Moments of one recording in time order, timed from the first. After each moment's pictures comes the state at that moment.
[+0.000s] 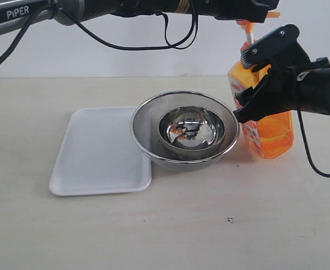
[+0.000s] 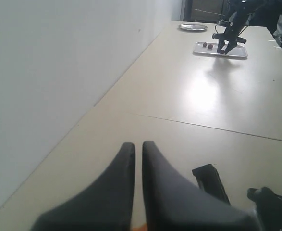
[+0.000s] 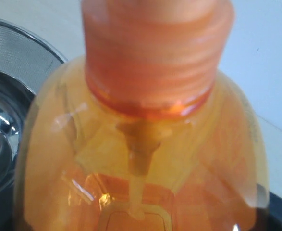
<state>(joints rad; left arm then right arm) -0.58 2.23 -2.07 1.75 -0.67 -1.68 0.33 1.63 -0.82 0.36 -0.20 -0.72</state>
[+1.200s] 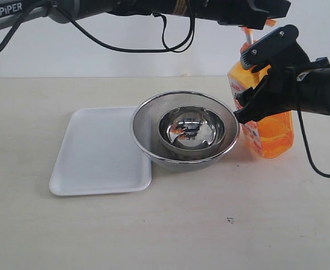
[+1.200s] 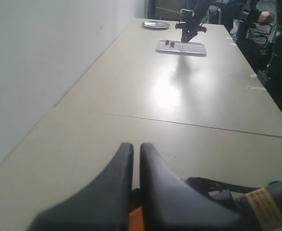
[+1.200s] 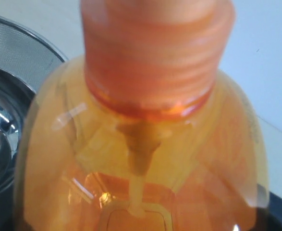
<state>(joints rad) -0.58 2.21 -2.04 1.74 -0.81 -1.65 0.33 1.63 -0.82 0.35 -0.20 -0.72</state>
